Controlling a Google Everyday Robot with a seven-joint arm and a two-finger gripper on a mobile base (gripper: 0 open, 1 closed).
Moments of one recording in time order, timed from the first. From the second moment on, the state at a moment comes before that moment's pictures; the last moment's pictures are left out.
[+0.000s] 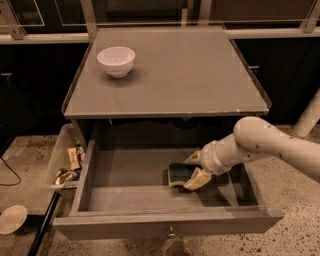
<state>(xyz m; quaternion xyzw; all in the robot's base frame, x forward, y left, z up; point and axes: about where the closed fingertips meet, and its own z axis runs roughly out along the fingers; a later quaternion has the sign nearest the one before) 0.534 -0.115 0.614 -0.64 0.70 0.18 0.28</state>
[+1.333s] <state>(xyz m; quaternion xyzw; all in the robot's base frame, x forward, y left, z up) 0.492 -0.141 0.746 -0.65 0.68 0.17 0.31</state>
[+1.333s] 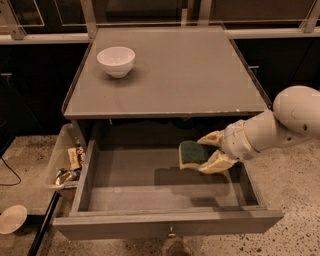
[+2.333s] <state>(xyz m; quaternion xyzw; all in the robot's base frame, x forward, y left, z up) 0.493 -0.116 0.872 -0.71 0.62 0.11 0.33</state>
